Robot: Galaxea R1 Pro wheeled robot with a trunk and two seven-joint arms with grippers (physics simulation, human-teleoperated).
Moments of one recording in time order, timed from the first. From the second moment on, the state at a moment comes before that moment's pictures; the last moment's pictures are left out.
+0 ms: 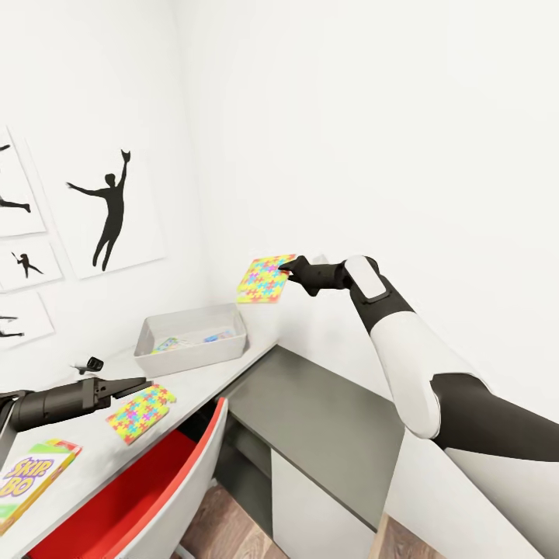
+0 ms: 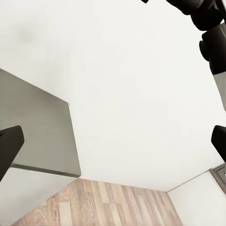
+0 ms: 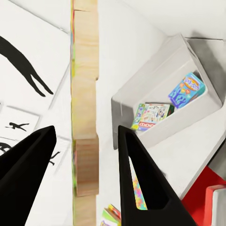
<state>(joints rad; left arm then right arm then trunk) -0.49 0.42 0.31 -1.24 0.18 1.03 -1.56 -1.34 0.17 -0.06 -0.53 -0.95 0.80 -0.16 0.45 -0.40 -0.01</state>
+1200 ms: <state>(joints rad) -0.49 0.42 0.30 -1.24 0.18 1.03 -1.56 -1.34 0.17 -0.06 -0.53 -0.95 0.80 -0.16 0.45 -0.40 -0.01</state>
